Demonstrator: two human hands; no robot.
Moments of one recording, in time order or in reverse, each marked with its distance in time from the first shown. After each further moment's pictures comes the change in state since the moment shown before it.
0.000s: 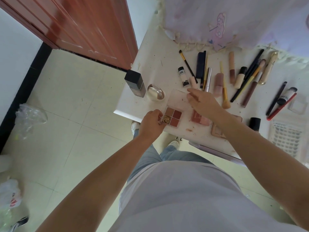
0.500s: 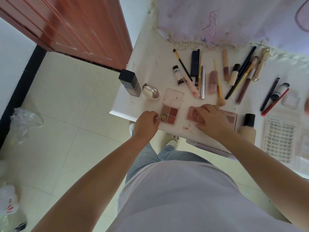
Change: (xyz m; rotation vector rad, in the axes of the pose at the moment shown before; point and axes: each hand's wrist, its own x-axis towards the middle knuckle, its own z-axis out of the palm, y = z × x) left_hand 0.000 -0.002 0.001 0.091 0.009 0.014; right_hand -0.048 0.052 0.004 -0.629 -0.033 -0.020
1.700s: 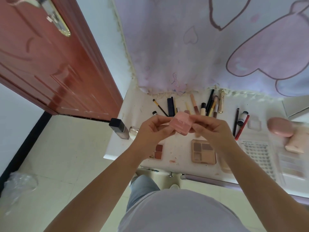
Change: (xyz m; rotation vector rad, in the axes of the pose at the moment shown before) left_hand -0.030 0.116 -0.073 -1.044 -0.311 0.390; right_hand -0.069 -0.013 -0.103 1.314 0.477 -0.125
